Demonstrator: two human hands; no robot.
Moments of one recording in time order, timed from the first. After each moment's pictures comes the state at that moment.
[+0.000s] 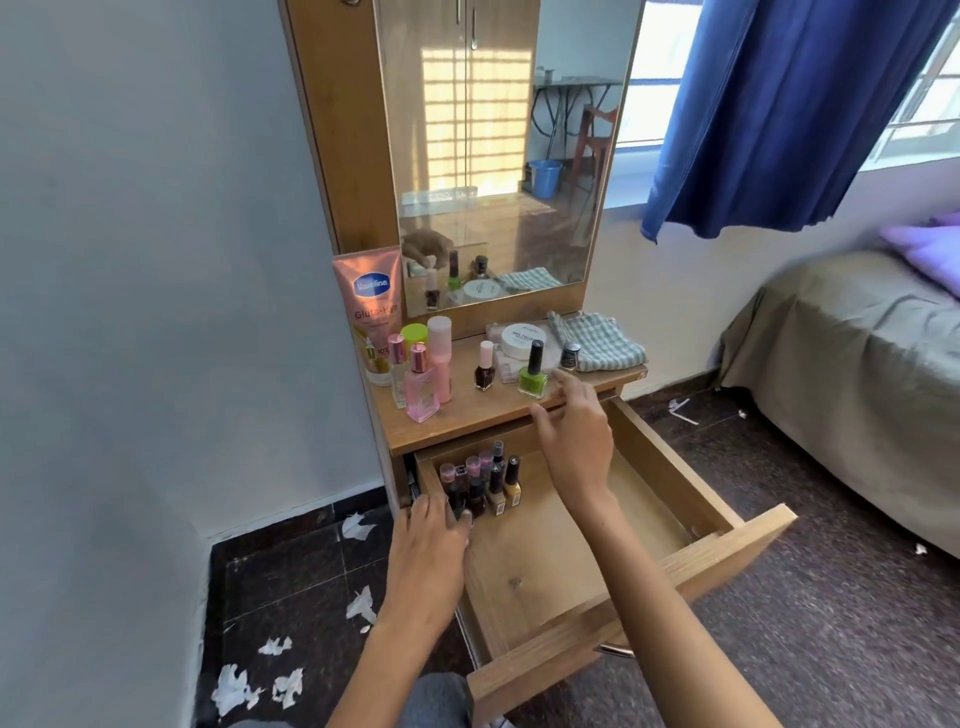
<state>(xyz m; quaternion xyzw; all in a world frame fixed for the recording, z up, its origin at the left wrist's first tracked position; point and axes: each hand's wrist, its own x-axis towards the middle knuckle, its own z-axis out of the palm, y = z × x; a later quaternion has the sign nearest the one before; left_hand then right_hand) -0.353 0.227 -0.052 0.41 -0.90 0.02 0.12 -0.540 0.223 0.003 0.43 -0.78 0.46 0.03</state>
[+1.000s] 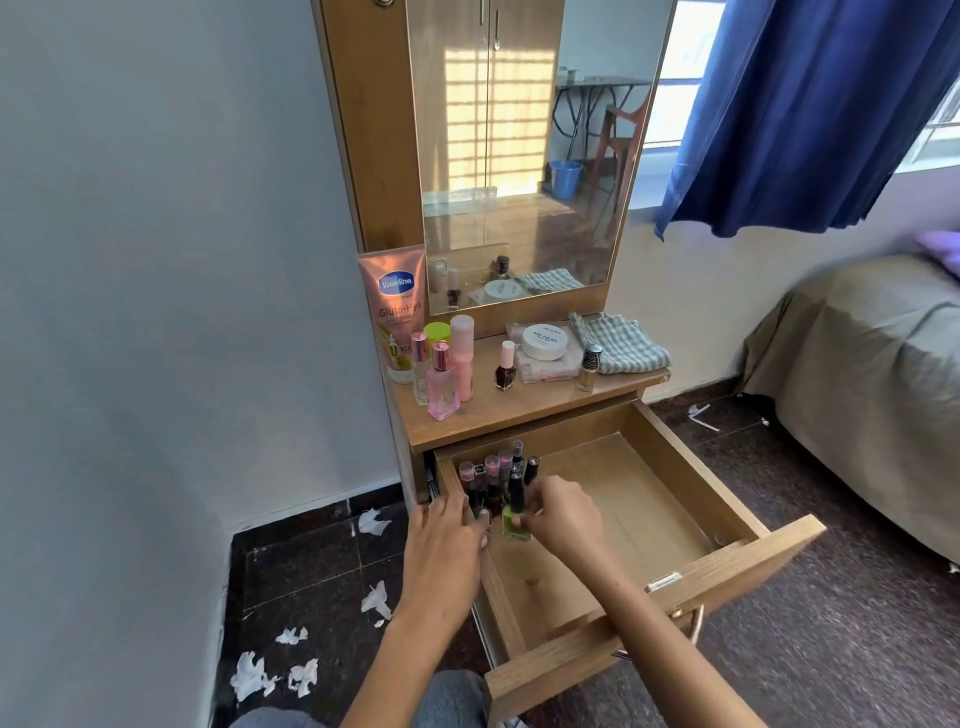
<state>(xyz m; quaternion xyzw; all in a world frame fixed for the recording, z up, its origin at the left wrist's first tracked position) -0.350 0.233 -0.039 0.44 -0.89 -0.04 0.10 -0.507 0.250 -0.037 0.48 -0.83 0.18 -0.20</state>
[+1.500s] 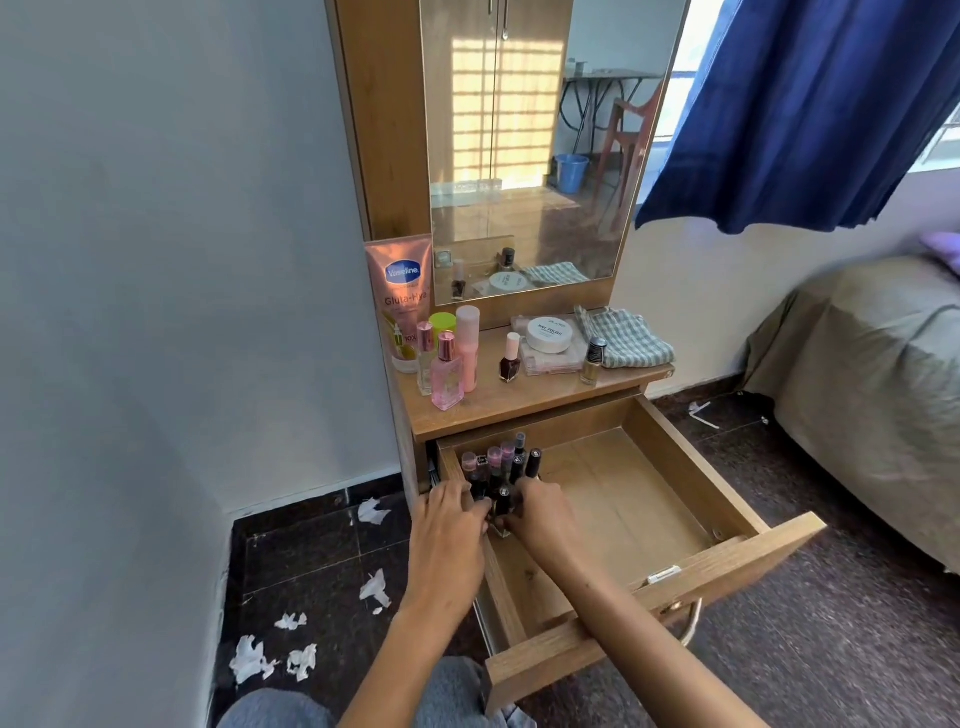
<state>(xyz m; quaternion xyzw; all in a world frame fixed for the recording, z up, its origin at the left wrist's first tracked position) -0.354 0.234 -0.047 0.45 -0.87 -0.07 0.17 -0.491 0.244 -0.058 0.52 -0.81 0.20 -0.19</state>
